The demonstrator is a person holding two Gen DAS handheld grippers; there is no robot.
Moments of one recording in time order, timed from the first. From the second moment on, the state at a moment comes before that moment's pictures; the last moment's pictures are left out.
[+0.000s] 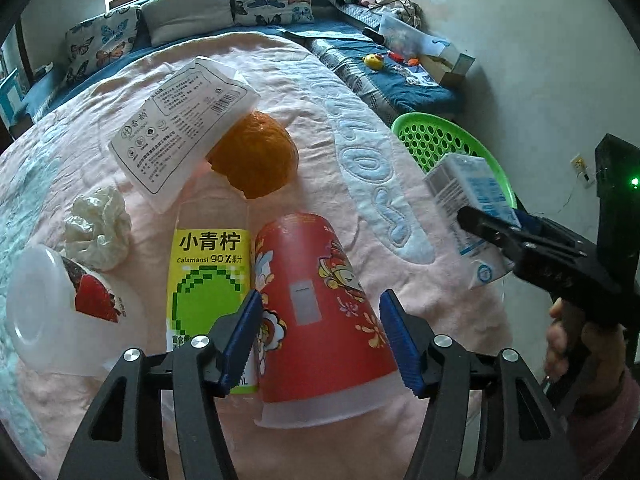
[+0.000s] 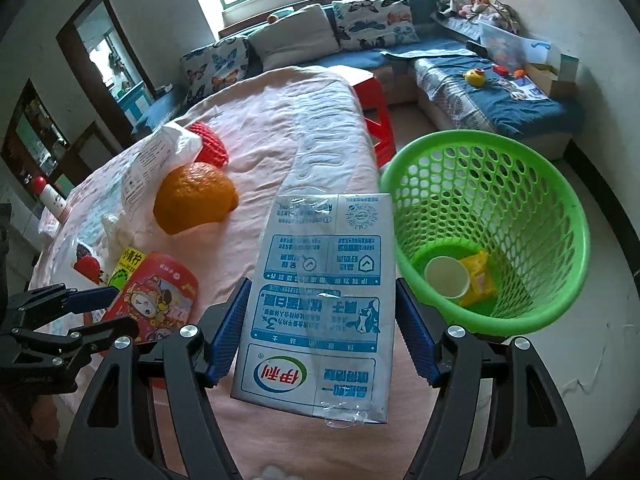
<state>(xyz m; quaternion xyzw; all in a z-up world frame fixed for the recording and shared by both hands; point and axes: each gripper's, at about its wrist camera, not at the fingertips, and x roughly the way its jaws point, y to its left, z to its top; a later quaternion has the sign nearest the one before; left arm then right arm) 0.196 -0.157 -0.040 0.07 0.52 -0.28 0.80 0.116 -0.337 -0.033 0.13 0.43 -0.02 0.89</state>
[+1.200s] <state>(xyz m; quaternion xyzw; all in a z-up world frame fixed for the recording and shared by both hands) 0.191 -0.177 -0.032 0.05 0.52 -0.32 0.79 0.159 -0.500 -0.106 0.16 0.47 -0.13 0.86</state>
